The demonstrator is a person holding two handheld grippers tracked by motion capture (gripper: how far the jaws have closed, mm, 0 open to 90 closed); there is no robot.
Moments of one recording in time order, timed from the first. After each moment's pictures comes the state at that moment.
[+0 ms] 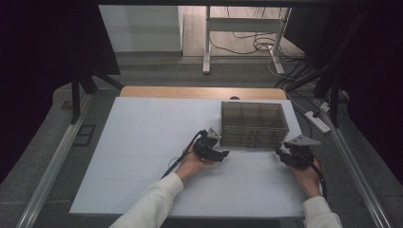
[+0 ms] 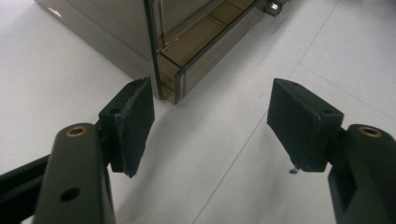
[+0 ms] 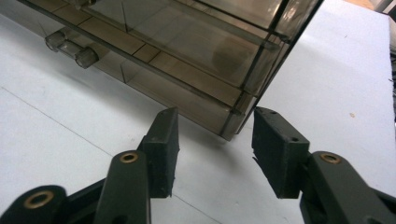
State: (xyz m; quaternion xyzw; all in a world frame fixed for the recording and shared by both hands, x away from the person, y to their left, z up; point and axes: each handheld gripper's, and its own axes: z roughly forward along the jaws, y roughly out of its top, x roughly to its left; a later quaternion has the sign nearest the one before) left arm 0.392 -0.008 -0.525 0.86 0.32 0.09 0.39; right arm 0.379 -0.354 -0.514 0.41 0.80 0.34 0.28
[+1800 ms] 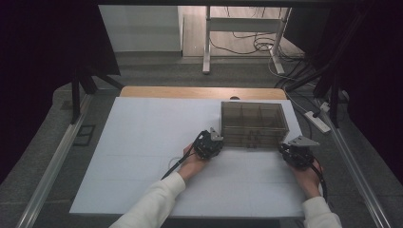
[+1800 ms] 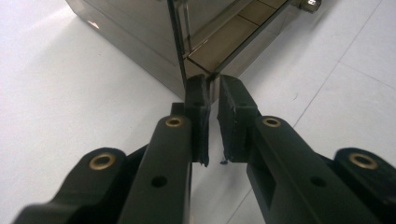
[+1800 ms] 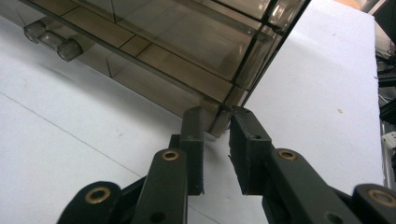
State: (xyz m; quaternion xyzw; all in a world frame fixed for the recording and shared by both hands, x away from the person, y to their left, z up) left arm 0.389 -0.014 -0.526 0.86 0.33 0.16 0.36; right arm 0.378 -0.353 -0.517 0.41 0.80 0.33 0.30
